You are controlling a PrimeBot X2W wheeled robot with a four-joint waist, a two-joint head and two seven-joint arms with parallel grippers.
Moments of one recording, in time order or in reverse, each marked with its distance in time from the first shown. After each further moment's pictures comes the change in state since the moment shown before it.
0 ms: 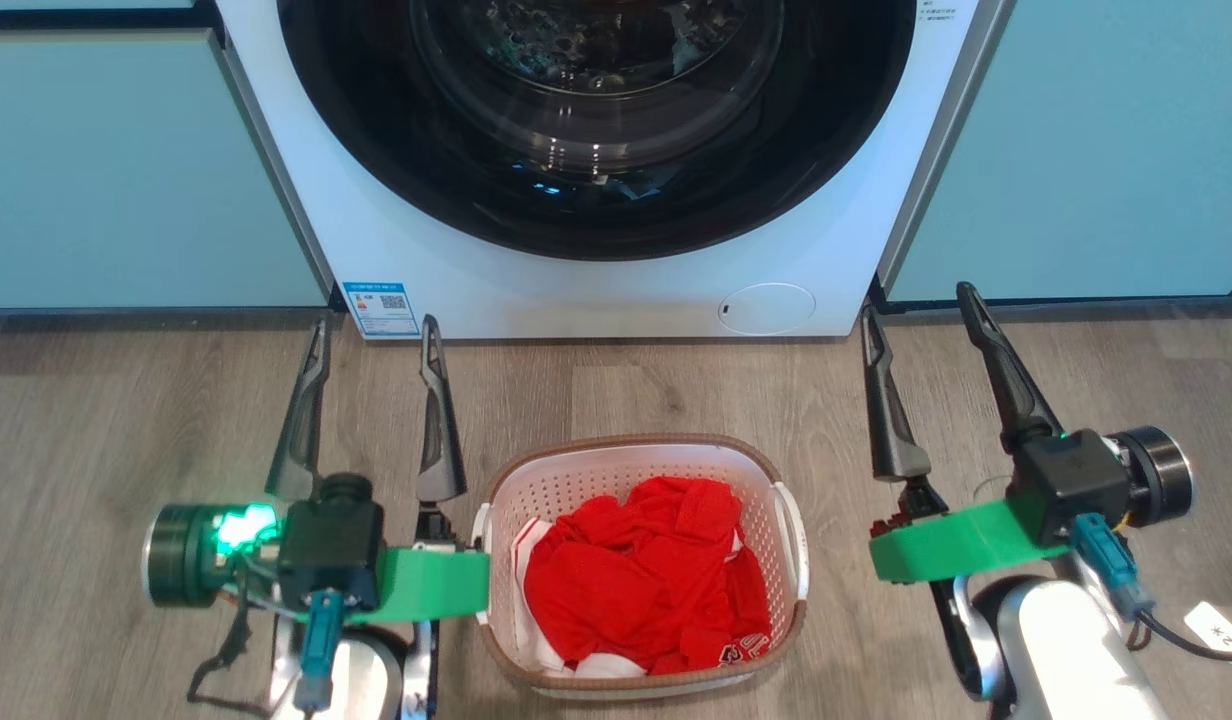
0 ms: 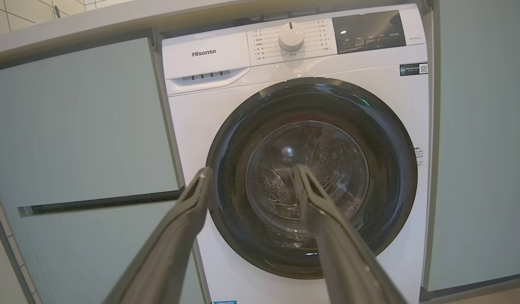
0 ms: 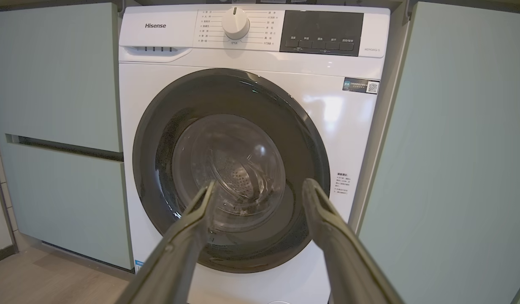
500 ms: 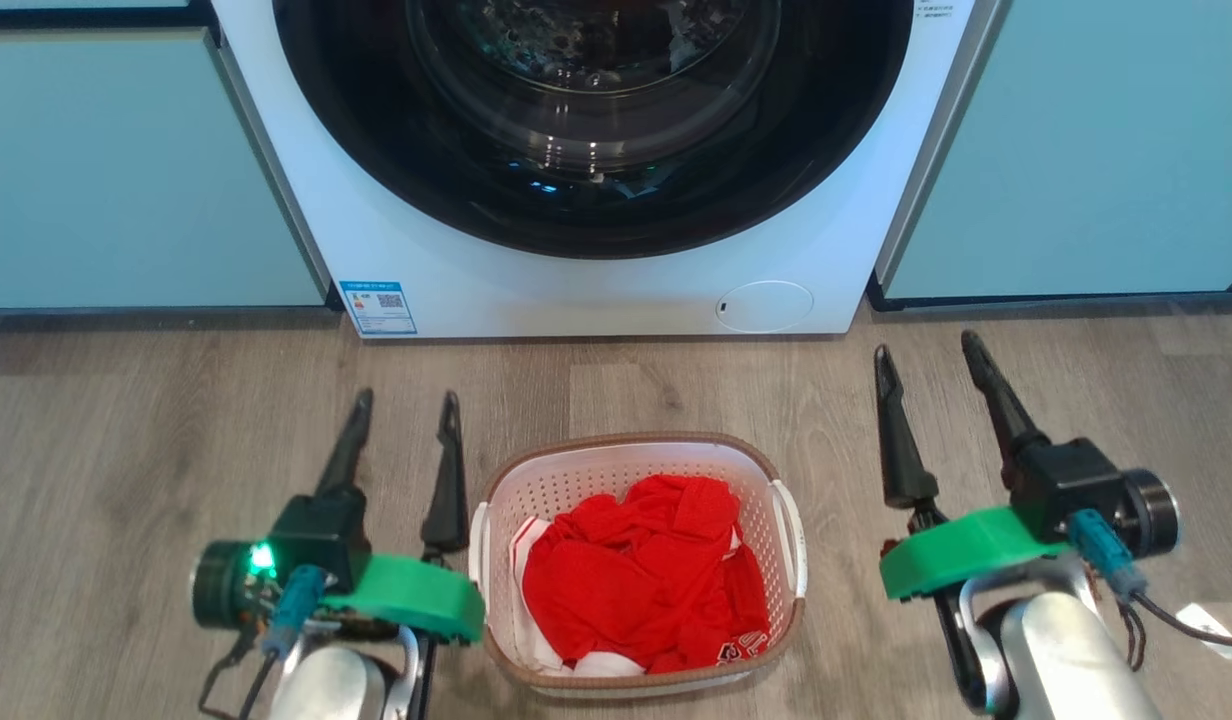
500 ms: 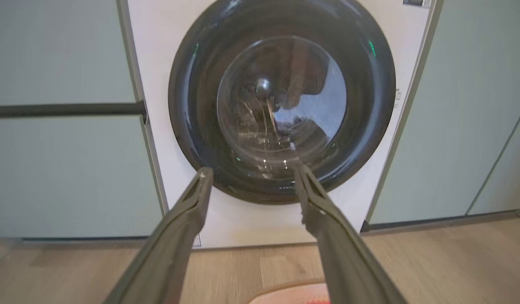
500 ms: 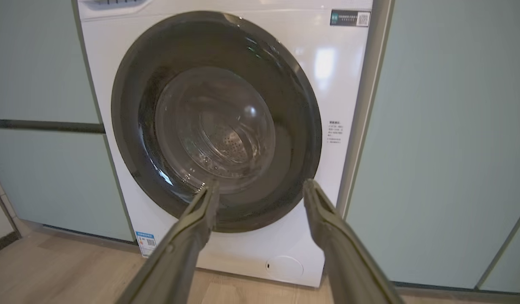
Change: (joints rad) left arm 0.013 -0.045 0.065 0.204 -0.170 -0.195 -0.007; right arm 0.007 0.000 -0.028 0.110 0.080 0.000 -0.002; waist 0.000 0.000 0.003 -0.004
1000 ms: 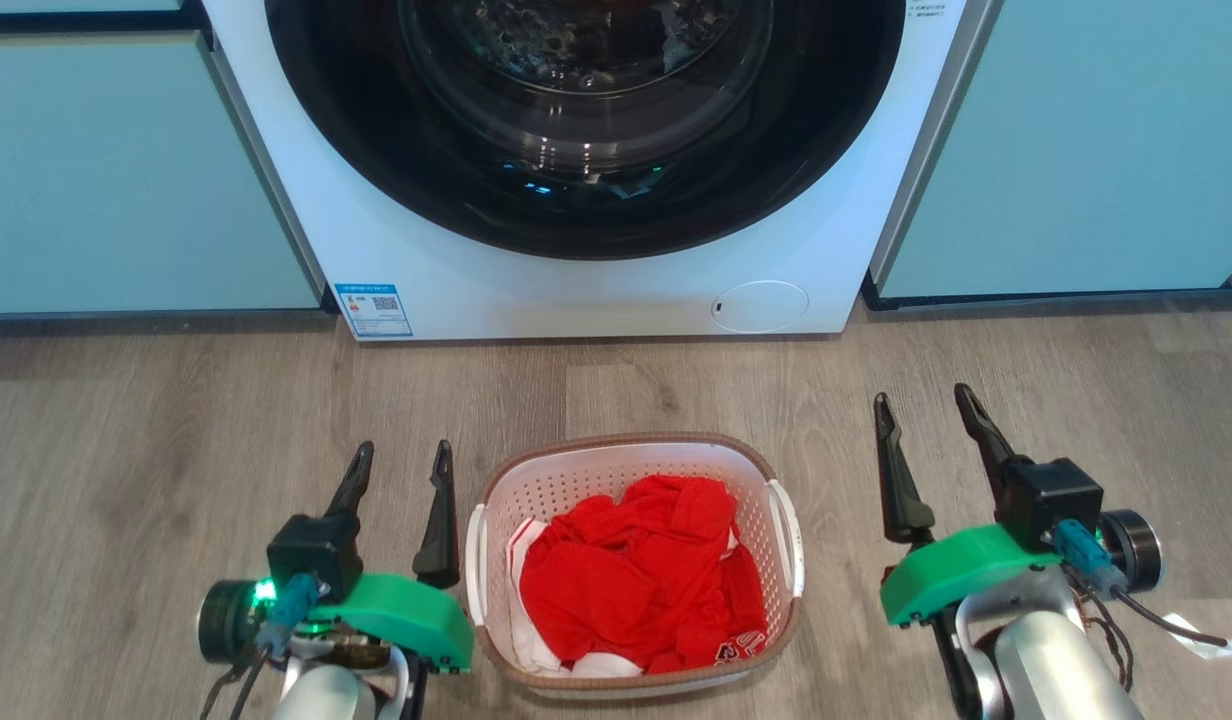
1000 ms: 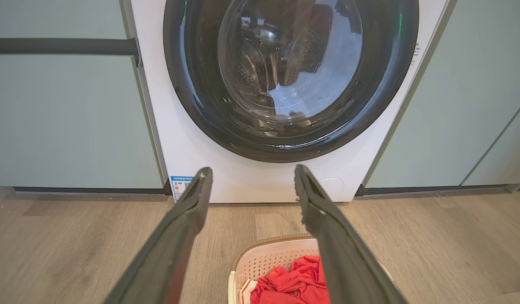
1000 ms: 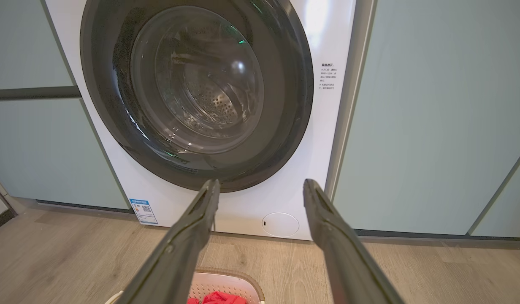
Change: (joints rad) left arm 0.000 -0.012 0.026 0.186 -0.062 -0.060 0.000; right arm 0.002 0.000 -0.009 0.166 0.048 0.000 0.000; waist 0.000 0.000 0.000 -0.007
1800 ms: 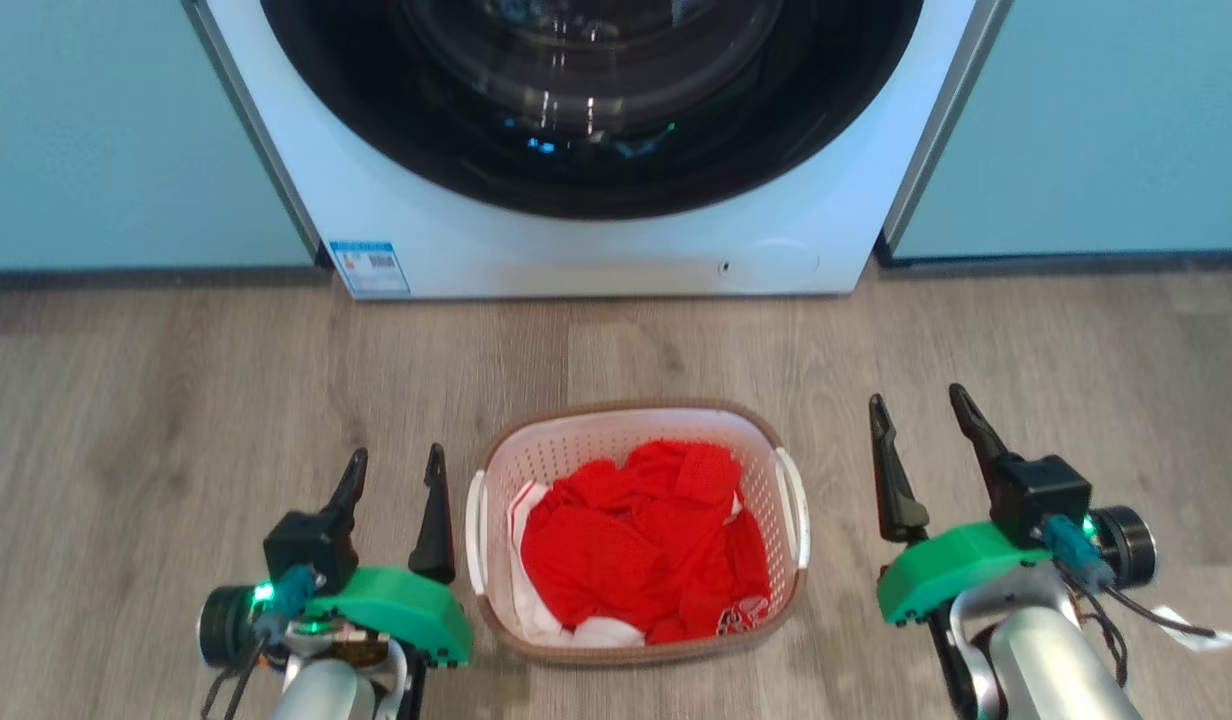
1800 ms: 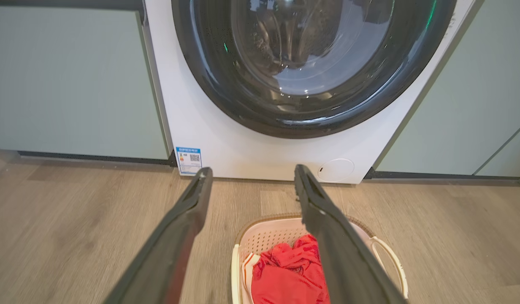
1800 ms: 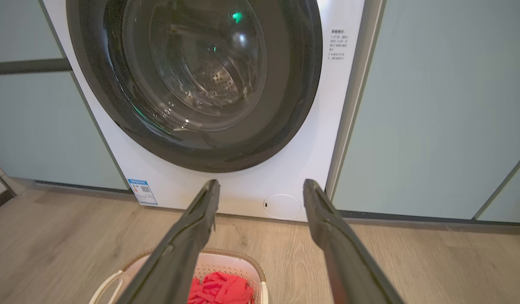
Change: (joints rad) left arm -0.019 -0.001 -0.004 0.055 -0.046 0.017 0.000; right arm -0.013 0.000 0.006 0.029 -0.013 0.000 0.000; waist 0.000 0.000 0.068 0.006
